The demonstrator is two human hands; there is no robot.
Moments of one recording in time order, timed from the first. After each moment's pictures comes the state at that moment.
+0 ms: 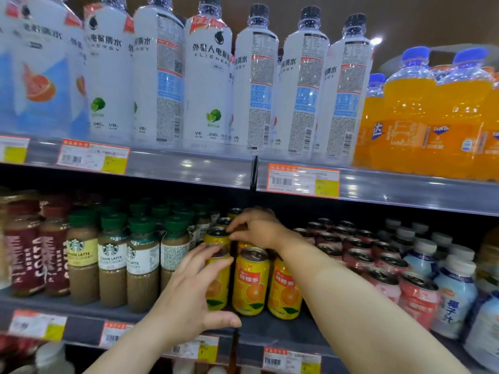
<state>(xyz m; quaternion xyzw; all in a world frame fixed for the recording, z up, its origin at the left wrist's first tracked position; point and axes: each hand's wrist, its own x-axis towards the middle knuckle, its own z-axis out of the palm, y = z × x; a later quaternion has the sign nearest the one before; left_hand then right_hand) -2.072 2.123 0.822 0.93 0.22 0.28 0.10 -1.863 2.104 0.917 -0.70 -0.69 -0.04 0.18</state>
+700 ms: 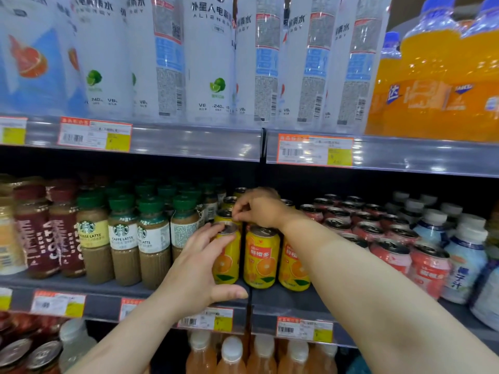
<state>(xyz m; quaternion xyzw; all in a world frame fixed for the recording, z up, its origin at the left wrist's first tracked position) -2.079 2.128 0.819 0.92 0.21 0.30 0.12 -1.869 2.117 0.903 -0.69 -0.69 -0.05 0.20</state>
